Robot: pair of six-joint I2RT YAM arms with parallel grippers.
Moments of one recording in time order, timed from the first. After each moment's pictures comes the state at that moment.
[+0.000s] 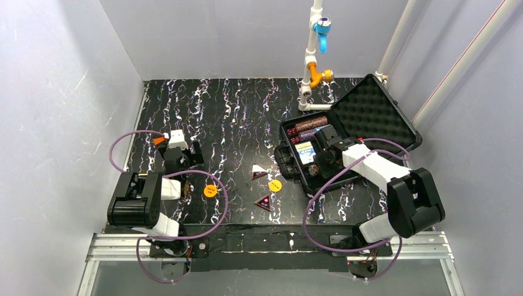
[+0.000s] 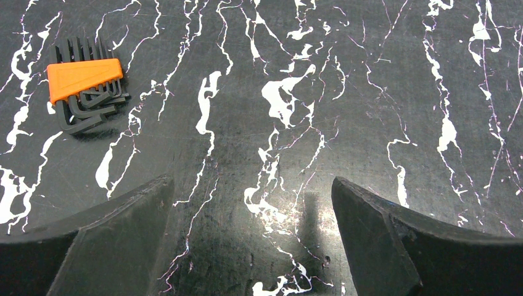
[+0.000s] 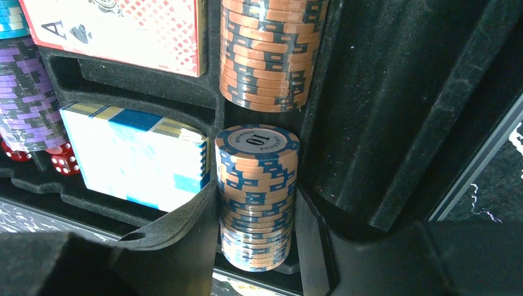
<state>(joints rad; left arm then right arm) -0.02 1.50 0.27 0.88 -0.14 -0.07 0.46 1.44 0.87 -0.71 0.27 1.57</state>
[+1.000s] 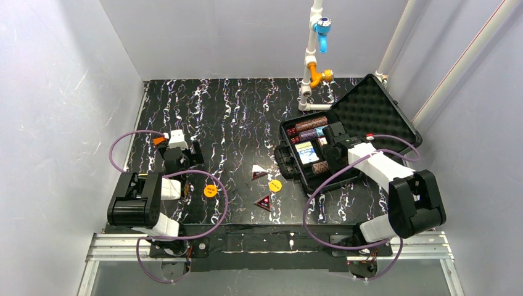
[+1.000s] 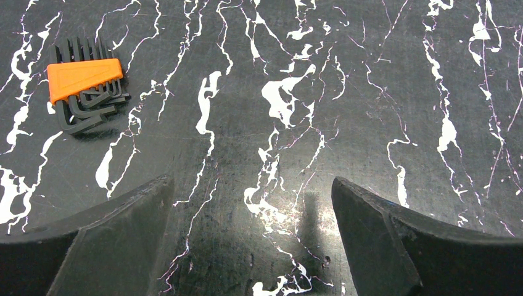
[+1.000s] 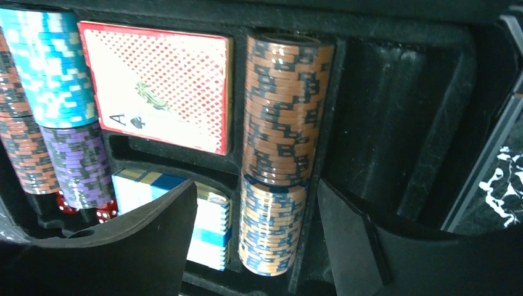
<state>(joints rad) -0.02 1.50 0.27 0.88 -0.14 -0.07 0.38 1.43 0.87 -0.67 0.38 1.53</state>
